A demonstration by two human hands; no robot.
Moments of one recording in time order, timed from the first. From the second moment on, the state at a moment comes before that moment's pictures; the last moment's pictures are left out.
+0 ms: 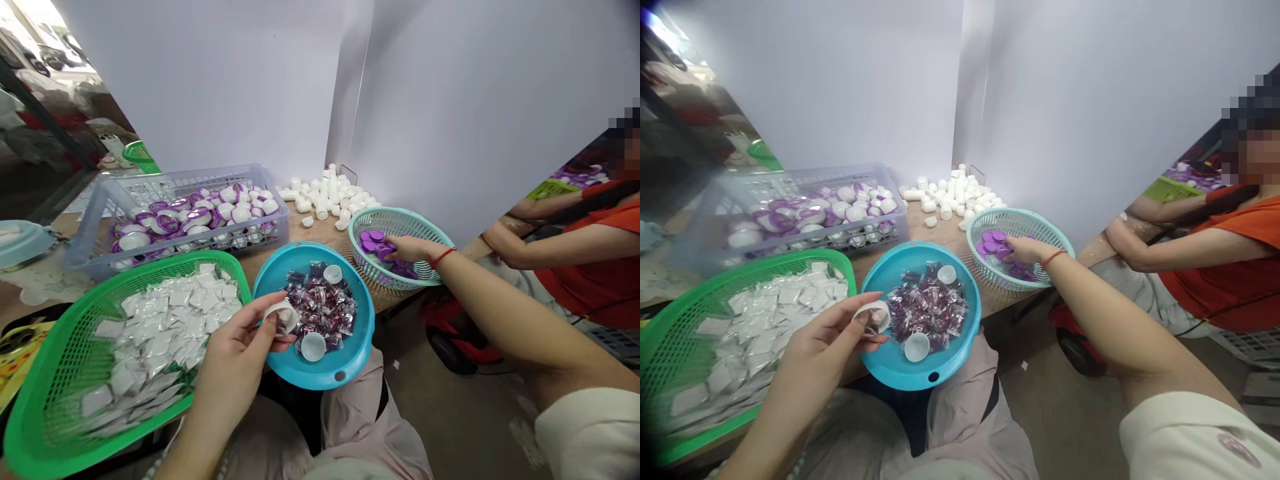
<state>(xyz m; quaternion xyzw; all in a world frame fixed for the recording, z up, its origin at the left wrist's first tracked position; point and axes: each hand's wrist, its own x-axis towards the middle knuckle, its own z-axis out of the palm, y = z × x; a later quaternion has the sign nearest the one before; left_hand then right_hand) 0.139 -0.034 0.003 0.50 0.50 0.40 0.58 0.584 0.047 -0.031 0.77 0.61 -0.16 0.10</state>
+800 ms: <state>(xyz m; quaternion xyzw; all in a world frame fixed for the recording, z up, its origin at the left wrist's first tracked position) 0.150 -0.032 0.003 0.47 0.46 0.38 0.65 0.563 0.024 -0.018 0.81 0.58 0.00 -0.03</state>
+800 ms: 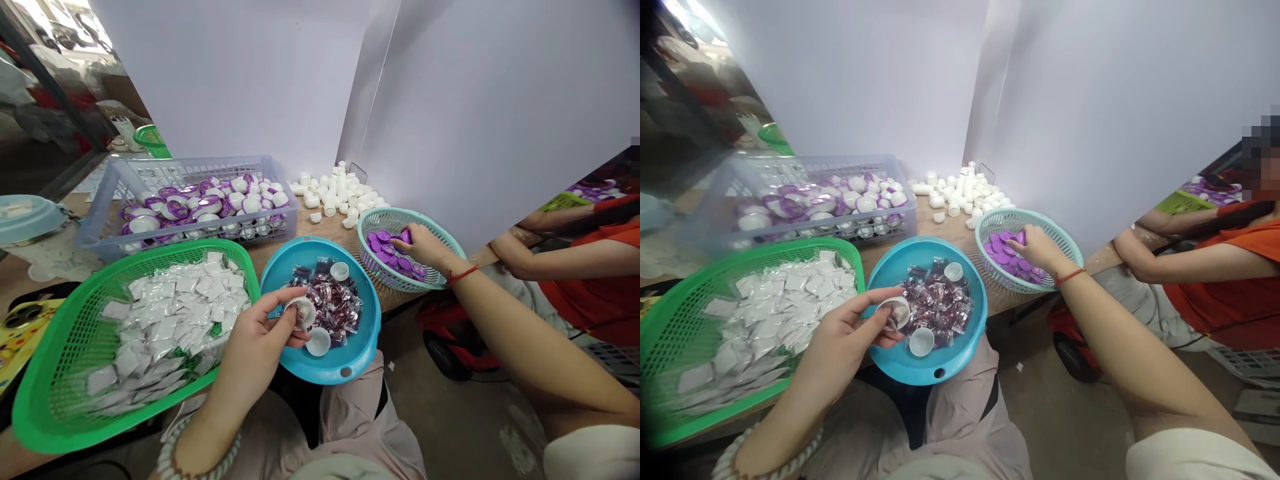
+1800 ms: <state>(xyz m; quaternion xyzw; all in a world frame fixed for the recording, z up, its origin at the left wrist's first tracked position) 0.167 -0.063 -0.002 0.45 0.37 0.46 0.67 0.310 -0.083 -0.006 0.54 0.62 -0.15 -0.55</state>
